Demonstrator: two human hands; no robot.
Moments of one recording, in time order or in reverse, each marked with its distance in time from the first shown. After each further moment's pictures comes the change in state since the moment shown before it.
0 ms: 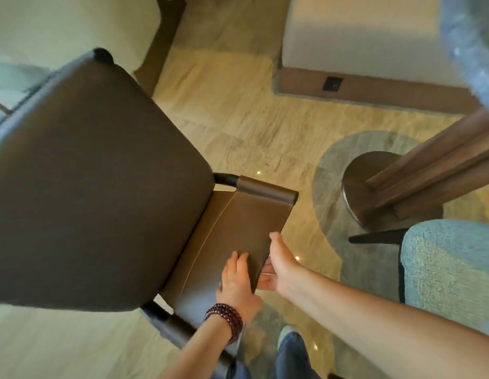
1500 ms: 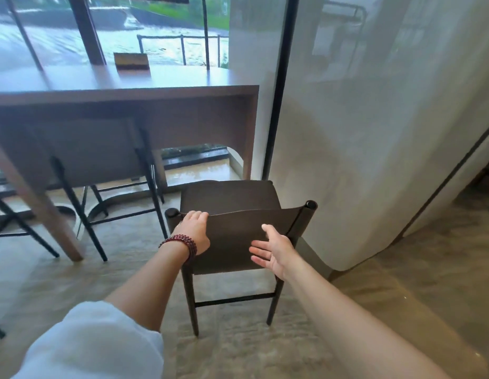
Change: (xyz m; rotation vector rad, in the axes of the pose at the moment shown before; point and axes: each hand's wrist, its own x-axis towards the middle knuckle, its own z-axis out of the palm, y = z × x) left_hand -0.125 -0.191 -0.683 0.022 0.922 -0.513; right_hand -0.272 -0.250 0.601 -0.833 -0.682 -0.525
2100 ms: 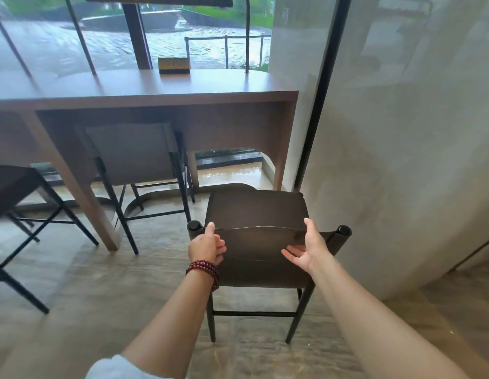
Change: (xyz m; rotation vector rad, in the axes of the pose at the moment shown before) left_hand 0.021 0.011 0.001 -1.557 0.306 -0.771; right_hand 0.077 -0.068 0.000 0.255 0.105 0.079
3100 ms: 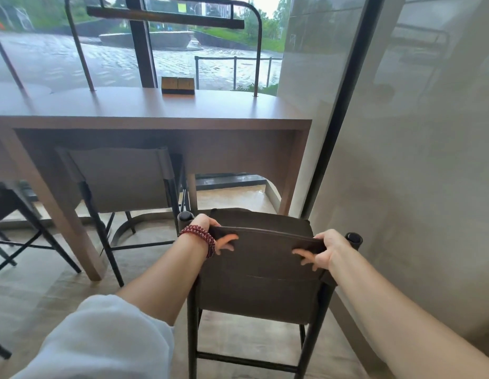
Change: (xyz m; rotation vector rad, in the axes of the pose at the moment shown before) left_hand 0.128 0.147 0.078 -0.477 -0.232 -0.515; right_hand 0.092 -0.130 0.087 0.124 0.098 0.174
